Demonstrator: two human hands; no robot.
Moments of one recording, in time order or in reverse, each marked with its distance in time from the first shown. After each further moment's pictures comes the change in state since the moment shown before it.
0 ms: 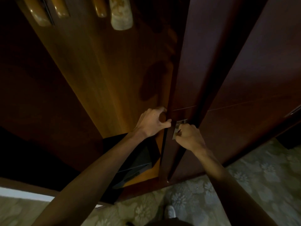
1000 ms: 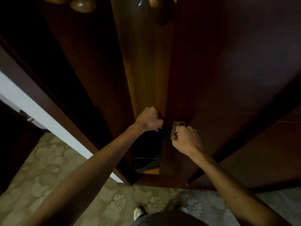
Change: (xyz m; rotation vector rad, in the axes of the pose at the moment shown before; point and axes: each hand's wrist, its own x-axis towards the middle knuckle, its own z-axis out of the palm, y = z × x) left_hand -0.101 -0.108 -0.083 -0.008 -0.121 -0.579; right_hand -0.032 -0.126 0.084 -0.158 -0.050 -0.375
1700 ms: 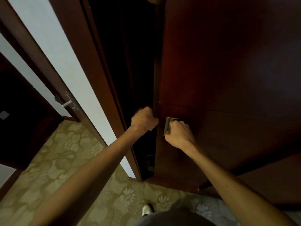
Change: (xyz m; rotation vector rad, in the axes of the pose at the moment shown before) left_hand -0.070 -0.096 -0.059 -0.020 0.223 -0.309; right_hand 0.017 -0.133 0.045 0.043 -0.112 -0.108
